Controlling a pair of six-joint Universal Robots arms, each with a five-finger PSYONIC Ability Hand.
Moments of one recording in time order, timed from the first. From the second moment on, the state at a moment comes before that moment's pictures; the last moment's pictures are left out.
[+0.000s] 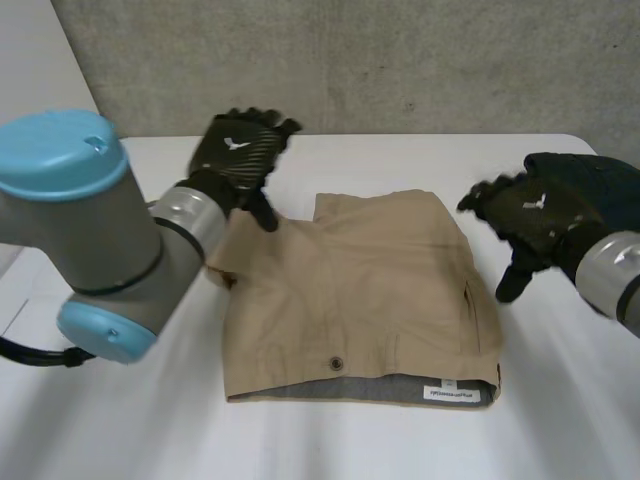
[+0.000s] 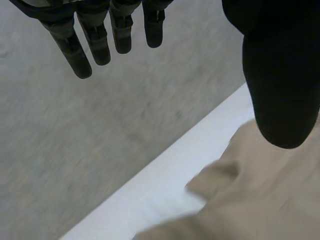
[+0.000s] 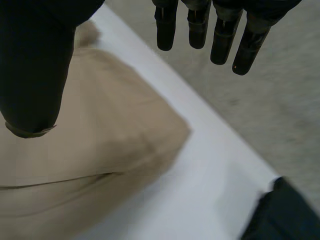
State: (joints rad) left arm 4.19 -1.99 -1.32 3.30 -1.51 3.41; right arm 1.75 -1.44 1.65 0.14 1.18 2.61; left_hand 0.19 0.21 0.21 0.20 0.05; right_hand 0.21 0.22 0.22 0.24 0.07
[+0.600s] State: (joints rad) left arm 4.42 -2.44 -1.09 3.28 -1.35 3.77; right arm 1.82 -1.39 2.04 -0.10 1.27 2.54; left_hand 0.43 0.40 0.40 0.40 0.23; right_hand 0.37 0.43 0.43 0.42 0.23
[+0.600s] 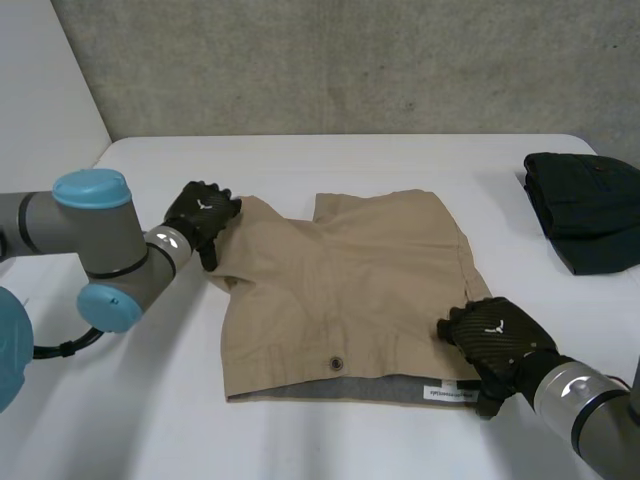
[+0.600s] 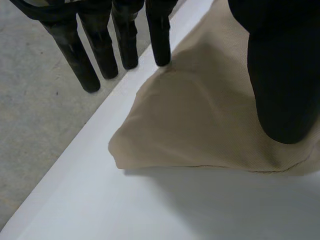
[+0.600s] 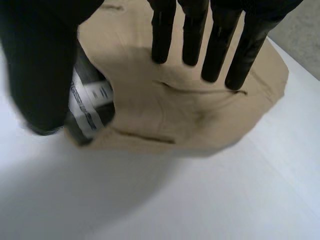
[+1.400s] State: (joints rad) left arm 4.19 -1.69 -1.77 3.29 -1.54 3.57; right arm 1.83 -0.90 1.10 -0.35 1.35 2.26; left_hand 1.17 1.20 1.19 1.20 0.97; right_hand 0.97 1.17 1.18 1.19 0.99
